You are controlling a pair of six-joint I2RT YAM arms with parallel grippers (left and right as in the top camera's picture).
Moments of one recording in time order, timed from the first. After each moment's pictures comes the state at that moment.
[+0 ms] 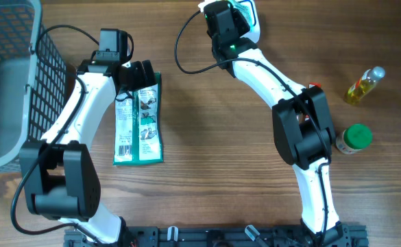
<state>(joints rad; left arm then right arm) -0.08 1.79 1.32 -0.67 0.00 -0.36 0.47 2.33 1.86 -0.13 0.57 -0.41</state>
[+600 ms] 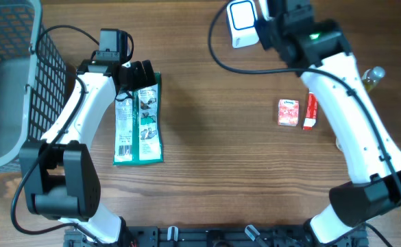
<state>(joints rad) -0.08 1.79 1.32 -0.67 0.00 -0.36 0.34 1.78 1.89 -0.98 0.28 -0.22</state>
